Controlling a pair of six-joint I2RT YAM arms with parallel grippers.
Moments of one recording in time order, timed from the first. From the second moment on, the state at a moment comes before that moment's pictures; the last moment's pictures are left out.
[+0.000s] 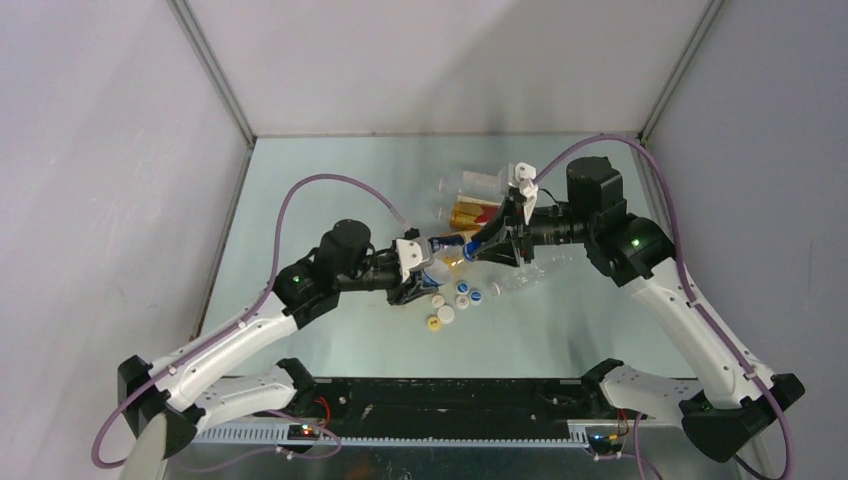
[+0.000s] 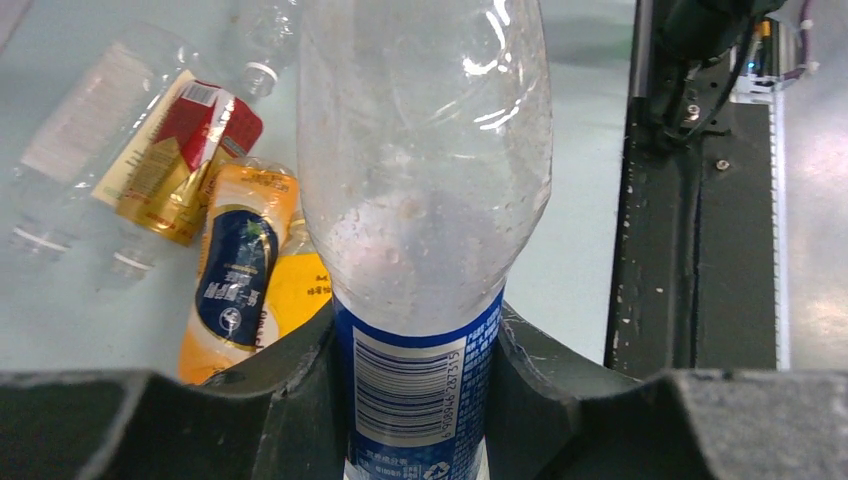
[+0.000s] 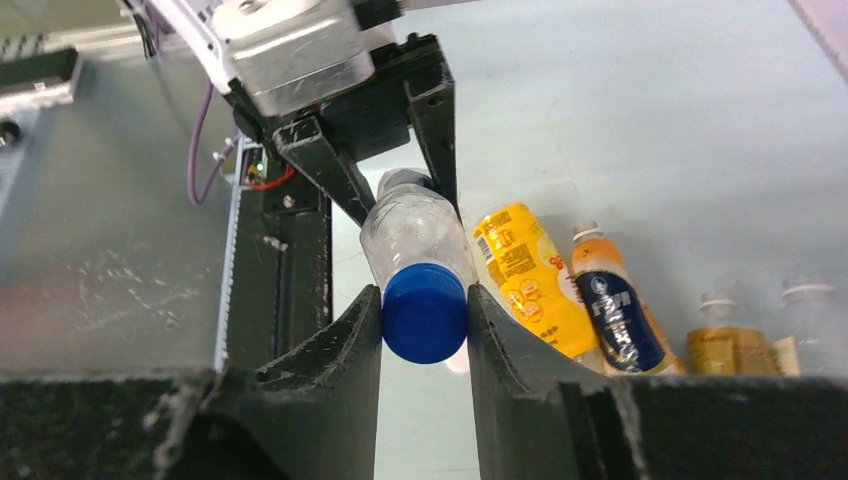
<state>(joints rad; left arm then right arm) -0.80 0.99 0.87 -0.30 0.51 0.30 0.55 1.11 1.28 -0.59 -0.92 -0.28</state>
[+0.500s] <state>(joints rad) -0.84 0.94 0.78 -0.18 0.30 0.34 0.65 1.13 1.28 -0.51 -0.58 0.22</state>
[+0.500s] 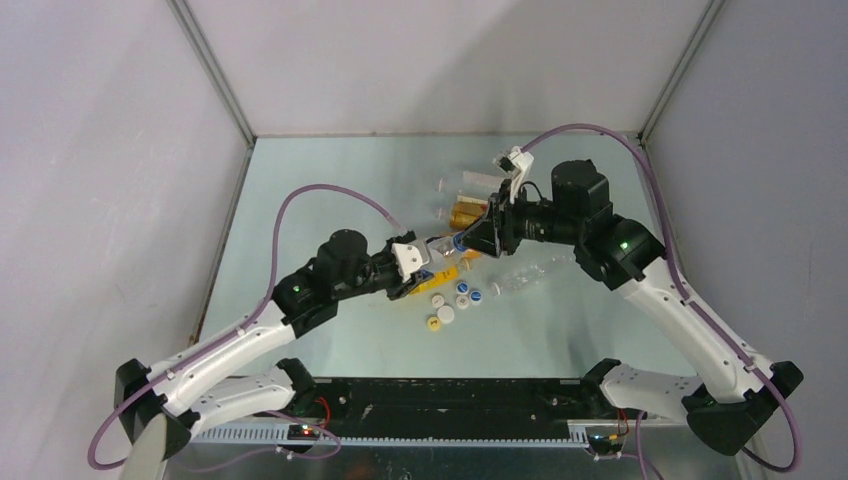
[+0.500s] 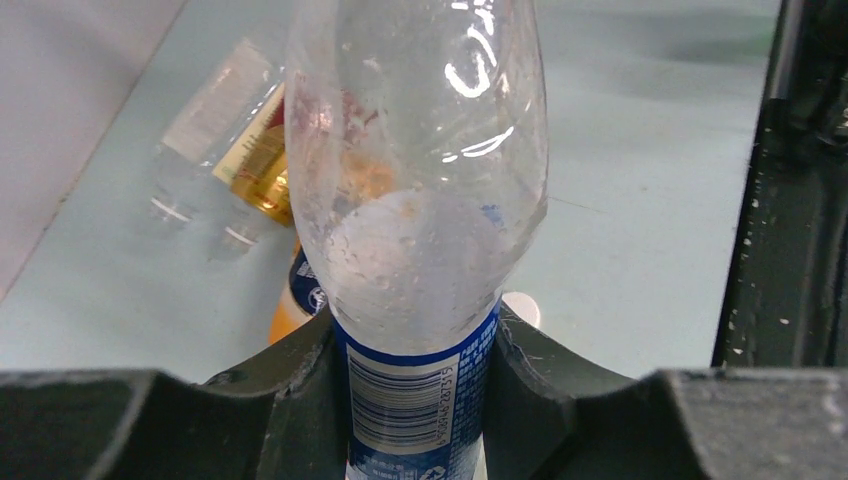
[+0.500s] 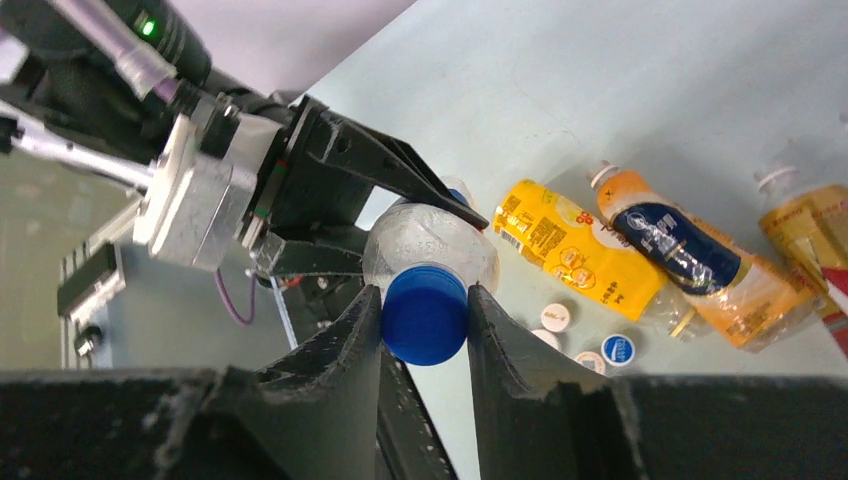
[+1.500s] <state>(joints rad) -1.06 1.00 0.61 0.21 -0.37 0.51 0.81 1.17 1.29 -0.56 0.02 0.81</state>
